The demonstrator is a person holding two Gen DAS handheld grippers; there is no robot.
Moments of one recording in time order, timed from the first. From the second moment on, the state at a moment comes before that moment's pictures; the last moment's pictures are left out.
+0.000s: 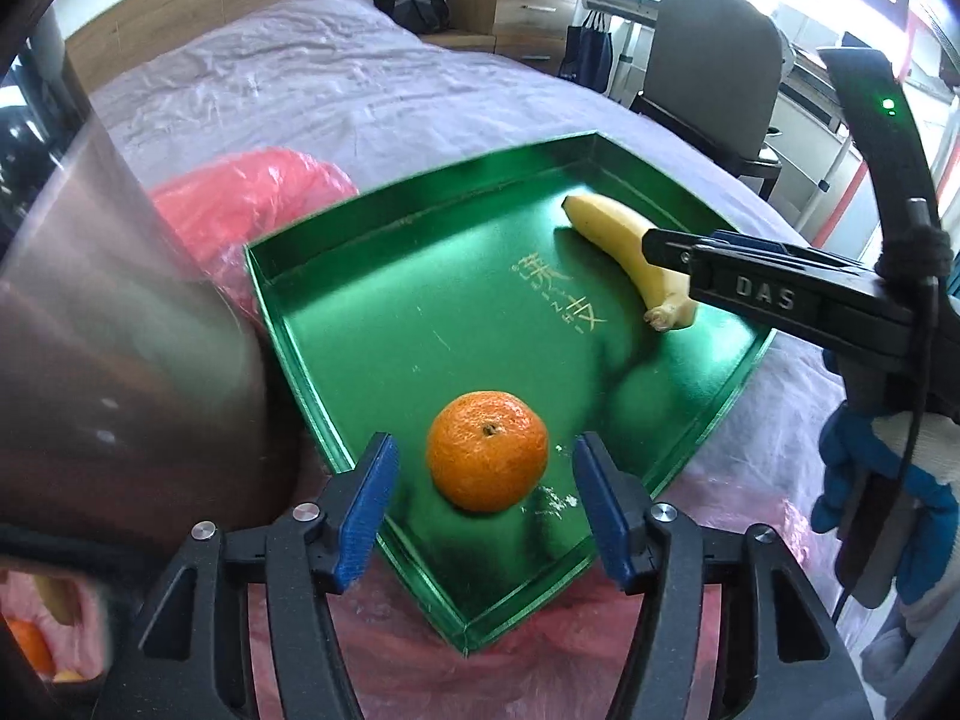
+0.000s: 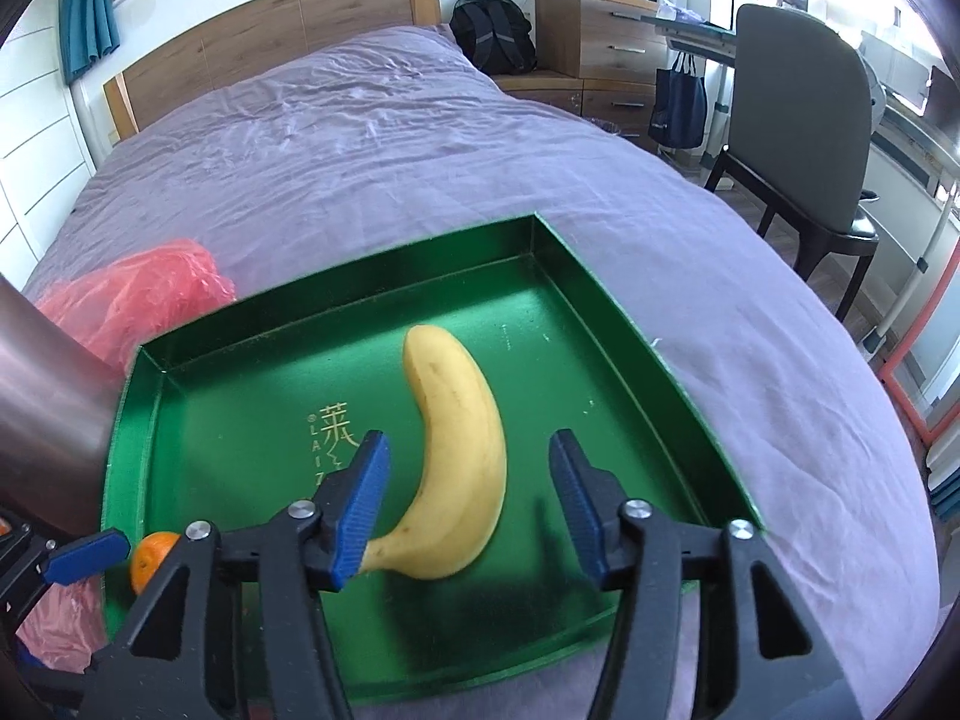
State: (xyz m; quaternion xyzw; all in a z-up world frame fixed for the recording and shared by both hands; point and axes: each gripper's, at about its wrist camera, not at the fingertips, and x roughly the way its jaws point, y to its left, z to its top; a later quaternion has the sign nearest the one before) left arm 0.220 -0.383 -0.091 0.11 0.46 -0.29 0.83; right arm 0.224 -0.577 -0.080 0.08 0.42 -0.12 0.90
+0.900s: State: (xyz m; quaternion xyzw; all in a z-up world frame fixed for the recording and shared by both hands) left arm 0.070 -0.199 0.010 0.12 0.37 -0.22 0.90; right arm 0.051 -0.444 0.049 0.05 0.34 0.01 0.94
